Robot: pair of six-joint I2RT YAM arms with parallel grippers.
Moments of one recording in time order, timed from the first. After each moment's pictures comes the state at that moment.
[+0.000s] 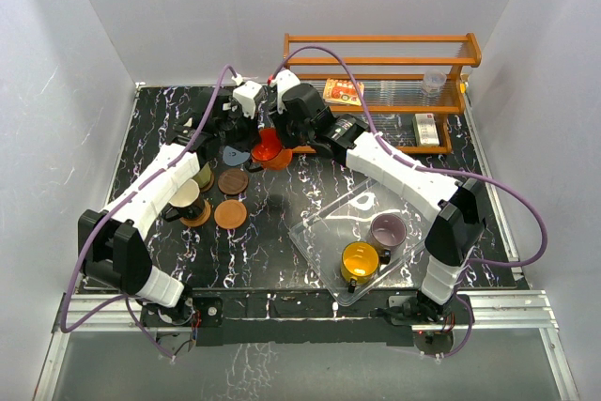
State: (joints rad) left arm -0.38 1.48 1.28 -0.43 0.24 0.04; right arm 0.80 1.76 1.71 -0.50 0.14 0.13
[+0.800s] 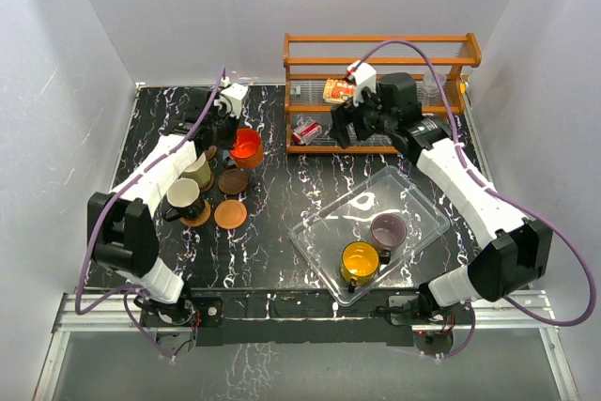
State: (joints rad) left arm -0.27 1.57 1.28 -0.44 0.10 0.18; right arm 0.42 1.43 1.41 -0.46 -0.25 -0.12
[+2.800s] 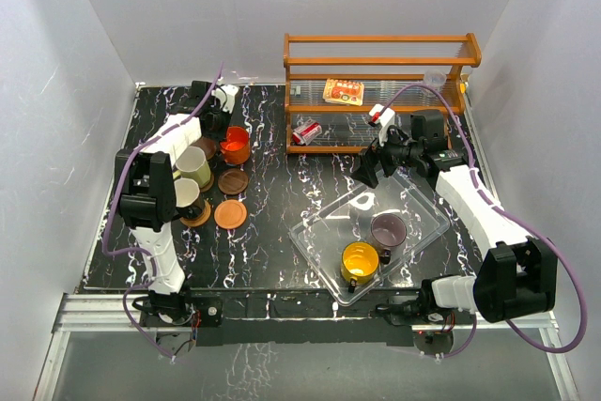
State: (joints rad) left arm -0.15 1.96 1.50 -0.44 0.08 0.25; right arm 0.17 1.28 1.00 -0.40 -0.69 -0.40
